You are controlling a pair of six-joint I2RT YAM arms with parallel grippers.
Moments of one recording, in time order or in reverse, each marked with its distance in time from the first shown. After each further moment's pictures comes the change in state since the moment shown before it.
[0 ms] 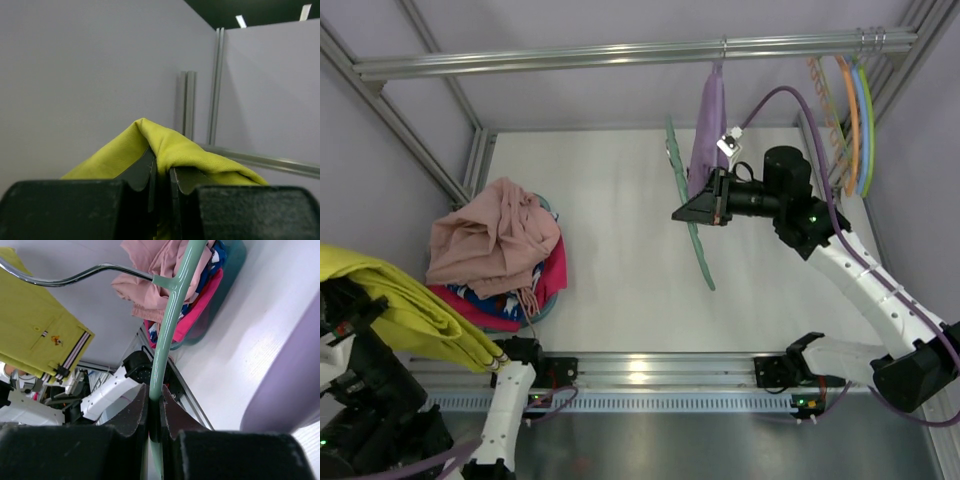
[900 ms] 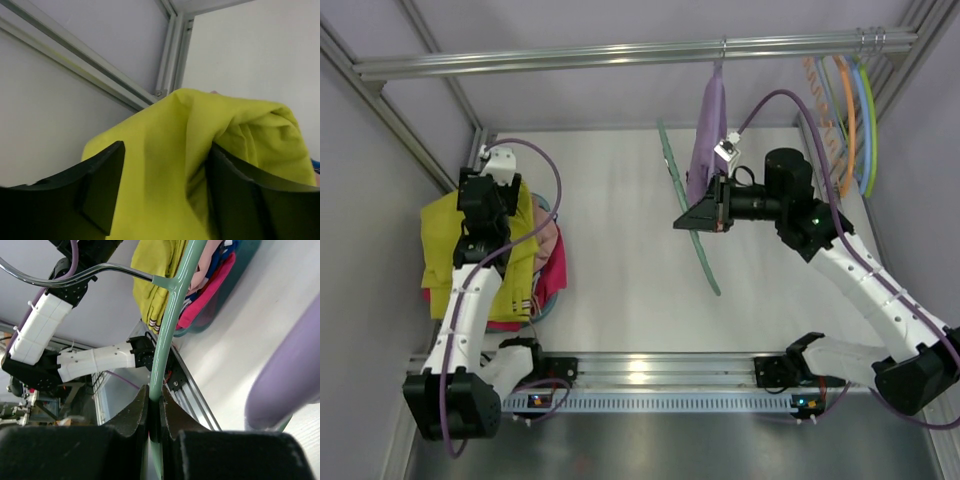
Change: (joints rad) left arm 0.051 0.597 -0.632 0.126 0.074 0.121; right arm 0.006 -0.011 0.006 -0.045 -0.055 -0.055
